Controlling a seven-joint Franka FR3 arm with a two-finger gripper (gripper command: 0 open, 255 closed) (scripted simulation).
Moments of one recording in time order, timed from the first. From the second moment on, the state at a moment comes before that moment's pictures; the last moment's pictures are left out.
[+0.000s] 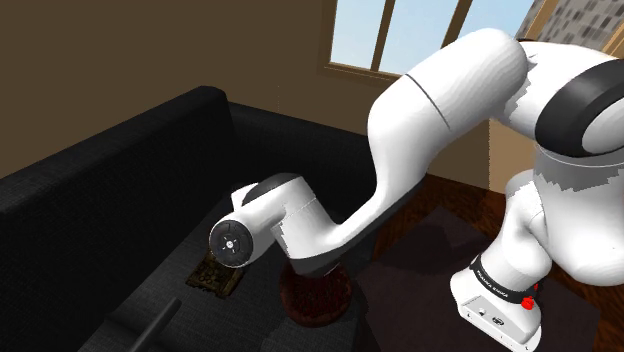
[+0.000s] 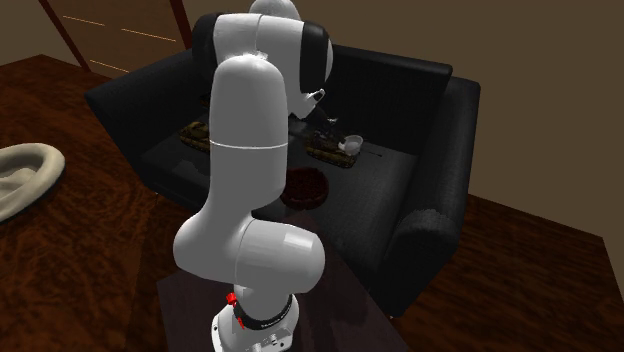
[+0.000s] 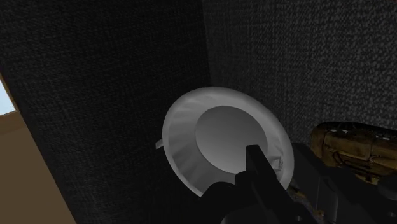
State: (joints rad) arm 0.83 0.47 0.11 -1.89 -0.95 1.92 0.99
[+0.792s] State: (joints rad) arm 0.97 0.31 0.23 -2.08 -0.82 1.80 1.15
